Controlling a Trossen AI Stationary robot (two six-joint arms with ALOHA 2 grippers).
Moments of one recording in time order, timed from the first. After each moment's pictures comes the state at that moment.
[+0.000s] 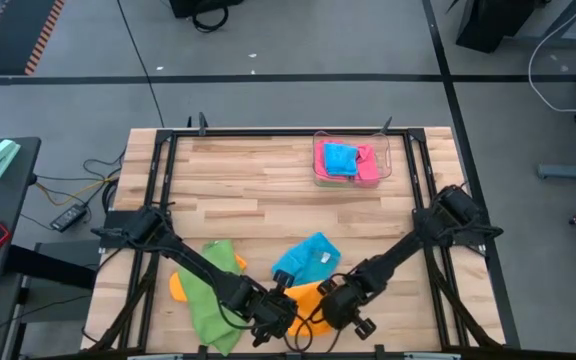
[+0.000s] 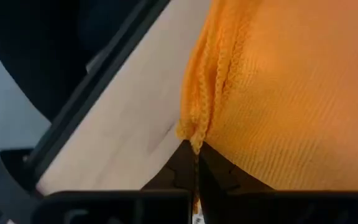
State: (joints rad) left arm -0.59 2.09 1.57 -0.54 -0.31 -0.04; right arm 0.60 1.93 1.15 -0.33 -0.27 0.04
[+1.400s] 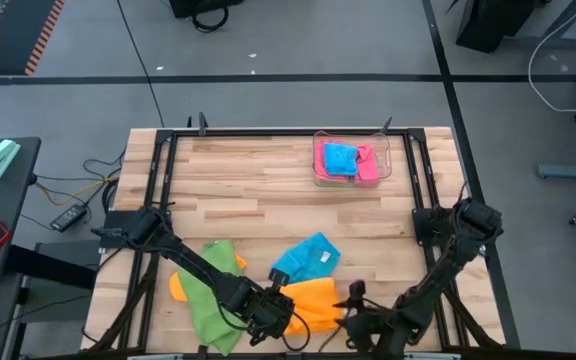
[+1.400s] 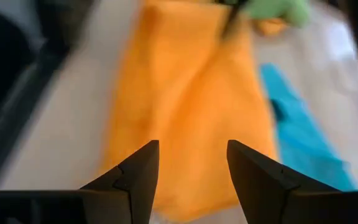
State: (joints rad) left arm -0.60 2.09 1.57 -0.62 -0.31 -0.09; right arm 0.94 1.91 1.15 -0.35 0.81 0.48
